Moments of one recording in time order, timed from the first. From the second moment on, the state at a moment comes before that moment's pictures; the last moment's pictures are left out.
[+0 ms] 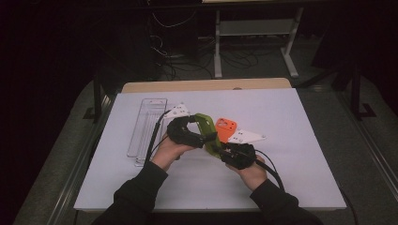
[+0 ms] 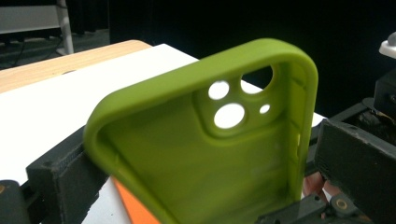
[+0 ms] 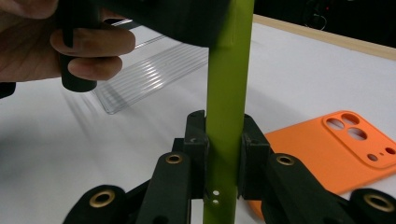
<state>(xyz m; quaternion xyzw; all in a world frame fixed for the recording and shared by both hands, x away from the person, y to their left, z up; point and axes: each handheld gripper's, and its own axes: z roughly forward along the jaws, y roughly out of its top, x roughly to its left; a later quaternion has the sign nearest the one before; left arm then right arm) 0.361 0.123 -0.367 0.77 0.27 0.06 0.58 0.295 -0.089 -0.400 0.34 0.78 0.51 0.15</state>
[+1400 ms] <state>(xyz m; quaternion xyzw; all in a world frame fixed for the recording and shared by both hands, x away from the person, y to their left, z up) 0.355 0.120 -0.368 0.76 0.29 0.07 0.58 0.293 -0.075 -0.412 0.33 0.81 0.45 0.16</state>
